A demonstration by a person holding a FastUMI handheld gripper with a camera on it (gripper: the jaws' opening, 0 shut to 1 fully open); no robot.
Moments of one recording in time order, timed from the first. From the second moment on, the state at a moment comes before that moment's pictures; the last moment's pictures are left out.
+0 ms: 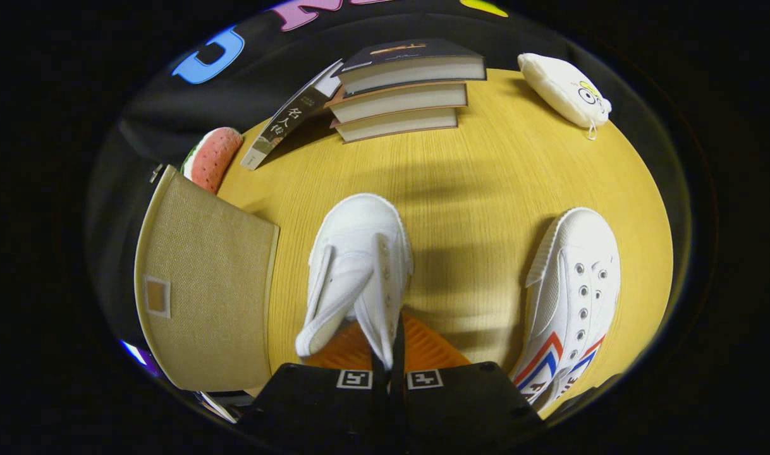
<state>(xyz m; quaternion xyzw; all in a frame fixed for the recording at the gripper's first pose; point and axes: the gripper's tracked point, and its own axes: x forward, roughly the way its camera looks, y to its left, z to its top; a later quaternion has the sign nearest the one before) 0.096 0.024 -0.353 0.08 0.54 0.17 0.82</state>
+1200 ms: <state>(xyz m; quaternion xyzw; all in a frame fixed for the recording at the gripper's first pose) 0.032 0.221 -0.134 0.27 0.46 0.12 0.84</state>
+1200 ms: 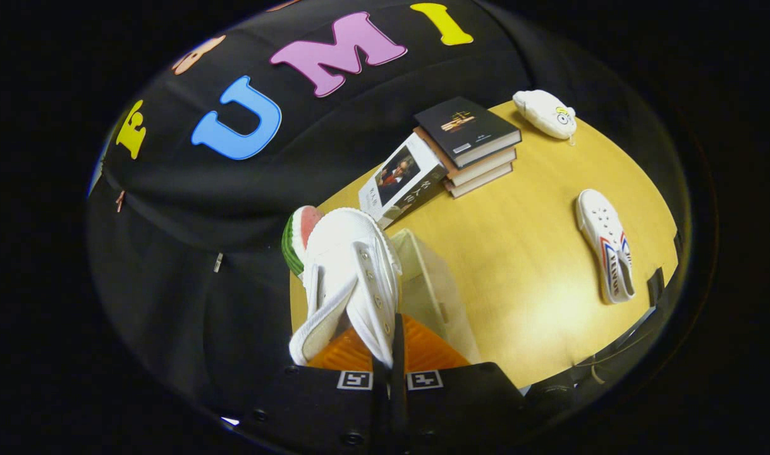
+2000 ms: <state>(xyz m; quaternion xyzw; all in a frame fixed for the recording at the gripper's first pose) 0.018 0.297 -0.239 0.23 0.53 0.08 0.81</state>
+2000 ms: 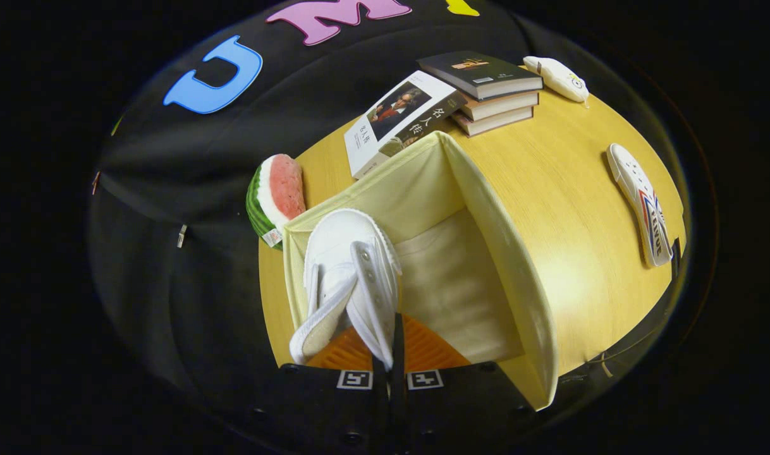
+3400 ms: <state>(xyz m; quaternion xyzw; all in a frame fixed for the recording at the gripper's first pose) 0.028 -0.128 -0.215 0.08 0.45 0.02 0.89</state>
